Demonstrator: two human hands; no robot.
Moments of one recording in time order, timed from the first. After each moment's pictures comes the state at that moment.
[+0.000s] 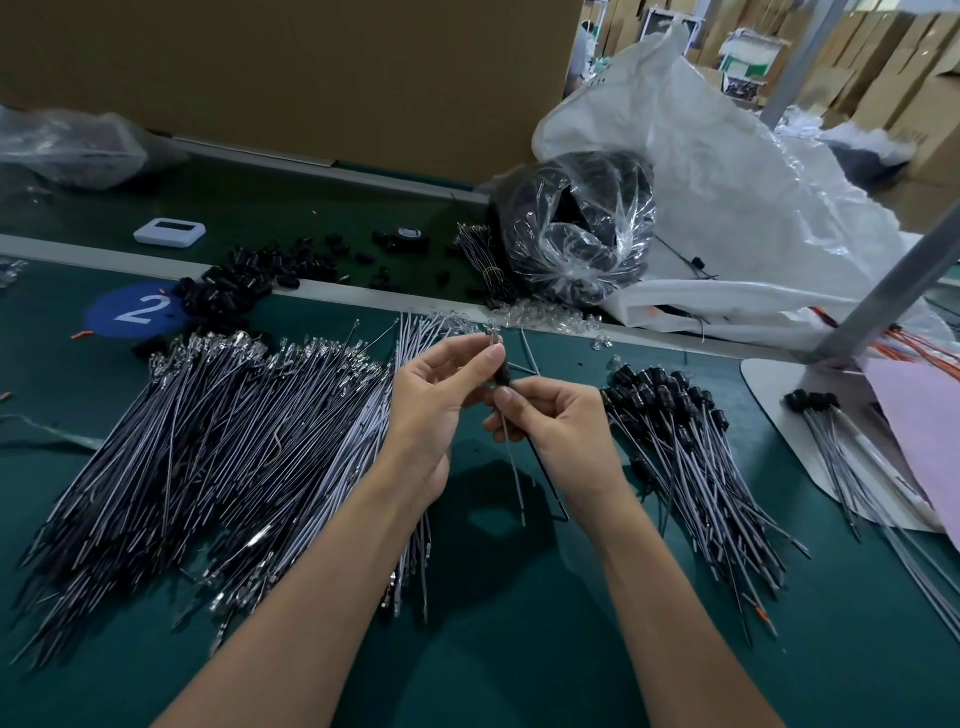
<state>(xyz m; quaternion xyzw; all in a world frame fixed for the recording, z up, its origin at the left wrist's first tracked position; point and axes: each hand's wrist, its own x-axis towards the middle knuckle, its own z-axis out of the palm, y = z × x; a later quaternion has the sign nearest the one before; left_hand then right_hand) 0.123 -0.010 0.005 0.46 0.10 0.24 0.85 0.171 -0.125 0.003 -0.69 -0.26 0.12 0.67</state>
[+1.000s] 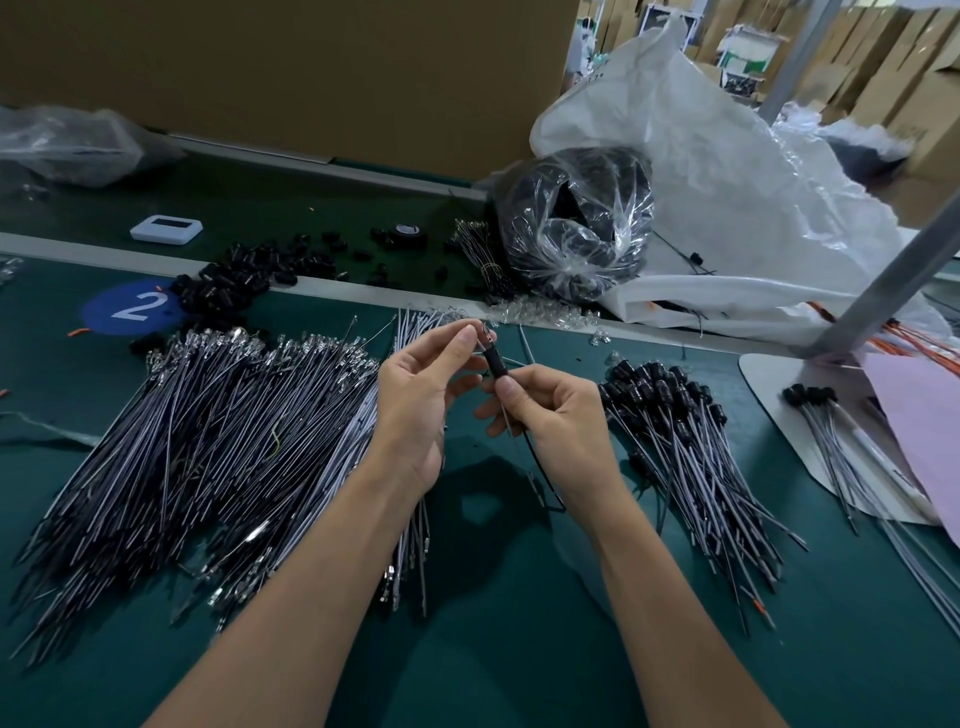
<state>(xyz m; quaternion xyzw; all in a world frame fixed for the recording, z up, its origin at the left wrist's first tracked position) 0.122 -0.007 0.008 0.45 0.12 0.28 0.84 0.168 -0.124 0.004 -0.69 -0.28 0.09 0.67</state>
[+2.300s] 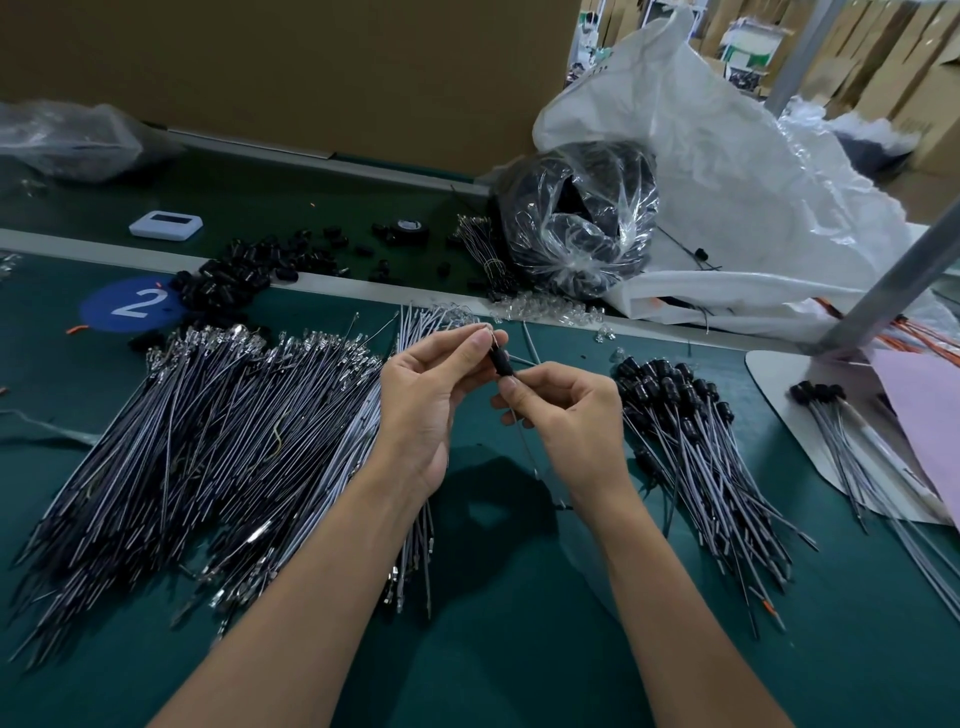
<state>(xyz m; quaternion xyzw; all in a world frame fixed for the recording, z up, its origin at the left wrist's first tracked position) 0.124 -0.006 0.002 0.42 0.09 0.27 0.86 0.169 -0.124 0.005 -0.72 -0.25 0.02 0.65</state>
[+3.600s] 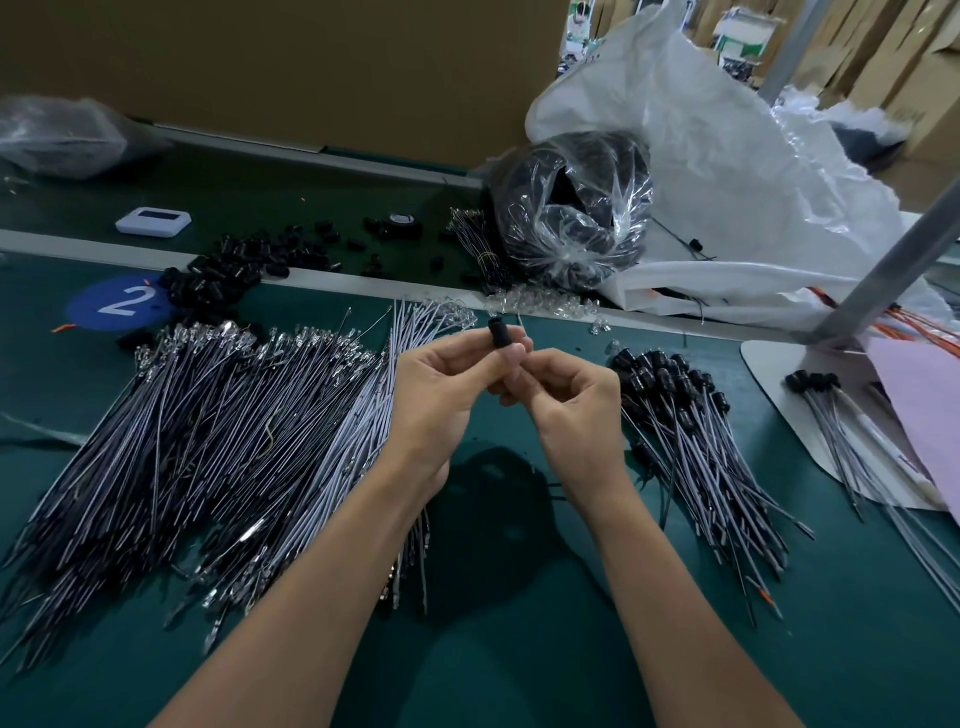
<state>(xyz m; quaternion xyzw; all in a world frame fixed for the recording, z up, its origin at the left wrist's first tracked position) 0.124 -0.018 0.002 0.52 0.04 0.26 0.81 0.174 -0.124 -0.003 -0.69 -0.28 -0.02 0.67</state>
